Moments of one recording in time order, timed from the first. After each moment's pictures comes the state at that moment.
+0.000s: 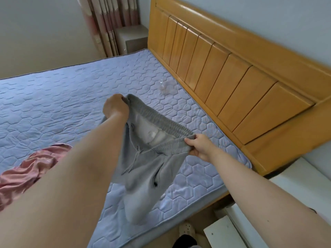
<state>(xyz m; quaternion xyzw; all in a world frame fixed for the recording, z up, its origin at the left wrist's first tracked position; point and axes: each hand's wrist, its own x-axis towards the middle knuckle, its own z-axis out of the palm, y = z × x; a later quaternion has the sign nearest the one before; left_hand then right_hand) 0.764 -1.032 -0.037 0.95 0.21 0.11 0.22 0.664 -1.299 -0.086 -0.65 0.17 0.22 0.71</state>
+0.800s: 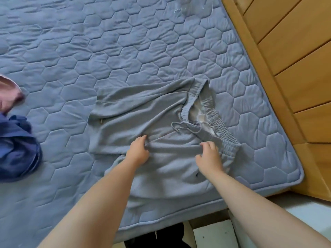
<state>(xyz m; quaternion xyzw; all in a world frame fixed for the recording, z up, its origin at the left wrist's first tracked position) 0.757 -1.156 -0.484 0.89 0.18 -0.30 0.29 0.763 -1.404 -0.446 -0.94 0.09 0.24 0.22</state>
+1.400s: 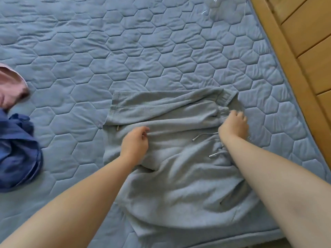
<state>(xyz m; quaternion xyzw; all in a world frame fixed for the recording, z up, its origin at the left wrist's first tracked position) 0.794 -1.077 -0.499 0.92 0.20 -0.06 0.34 0.924 -1.344 -0.489 -0.98 0.16 0.08 0.04</state>
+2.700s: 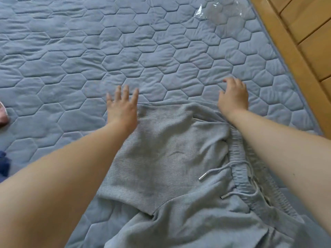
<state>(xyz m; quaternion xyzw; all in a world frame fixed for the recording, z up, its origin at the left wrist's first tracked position) 0.975 -0.992 -0.488 0.98 0.12 -0.14 -0.06 1.092 -1.274 -0.479 -0.99 -0.04 -0.03 0.14</state>
